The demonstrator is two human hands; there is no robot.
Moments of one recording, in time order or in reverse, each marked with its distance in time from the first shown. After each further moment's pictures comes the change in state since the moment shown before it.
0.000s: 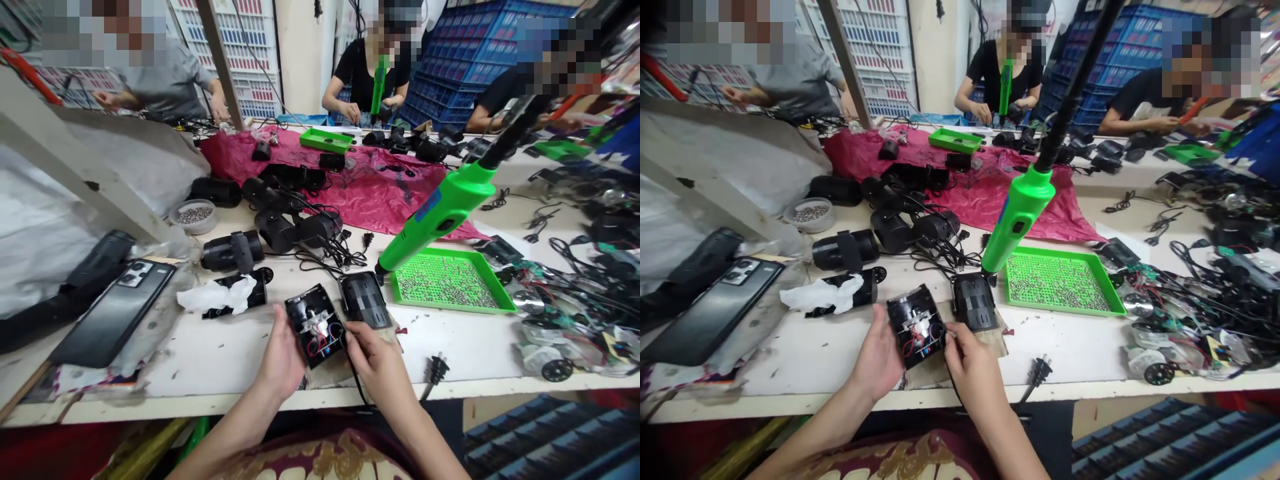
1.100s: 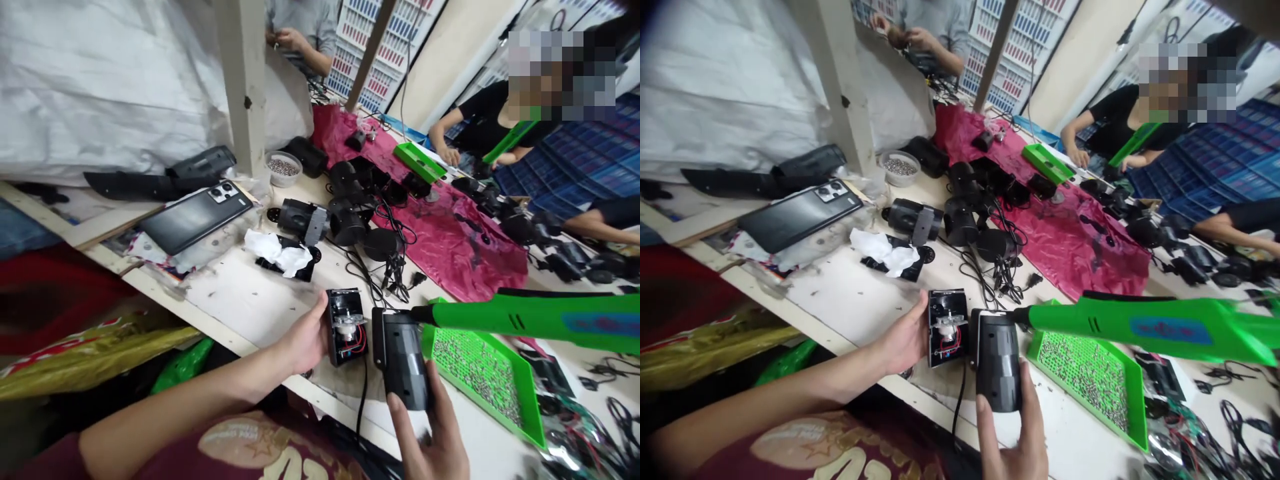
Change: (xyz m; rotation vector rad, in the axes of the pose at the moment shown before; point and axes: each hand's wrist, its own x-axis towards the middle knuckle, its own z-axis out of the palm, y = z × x) left_hand 0.001 0.000 0.000 -0.365 -0.059 -0.099; right_hand -0.023 0.012 -0.035 -0.116 0.172 0.053
